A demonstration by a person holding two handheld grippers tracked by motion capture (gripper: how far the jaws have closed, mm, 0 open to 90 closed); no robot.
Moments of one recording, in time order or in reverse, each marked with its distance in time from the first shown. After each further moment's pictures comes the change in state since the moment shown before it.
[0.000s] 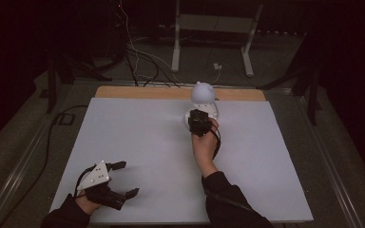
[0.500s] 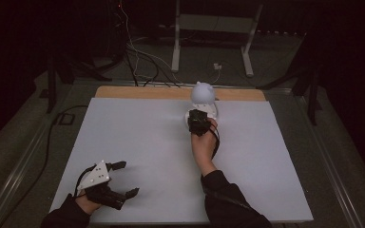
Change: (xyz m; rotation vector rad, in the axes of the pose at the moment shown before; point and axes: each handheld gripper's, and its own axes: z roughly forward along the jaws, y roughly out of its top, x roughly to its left) left arm 0.000 0.000 0.000 0.002 0.002 0.000; right arm 0.000 -0.004 0.010 0.029 -0.005 -0.005
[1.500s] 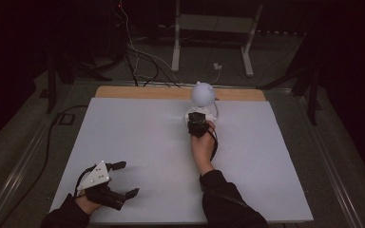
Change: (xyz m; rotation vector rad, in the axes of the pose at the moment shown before) left arm -0.001 0.000 0.000 -0.001 -0.004 0.003; right arm -0.005 -0.018 0.030 0.090 -0.030 0.005
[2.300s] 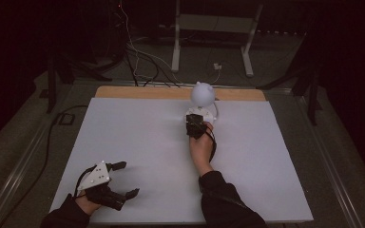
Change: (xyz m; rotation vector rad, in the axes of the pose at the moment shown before) left arm -0.001 0.000 0.000 0.003 -0.001 0.003; right arm 0.006 -0.005 0.003 -0.001 -0.016 -0.041
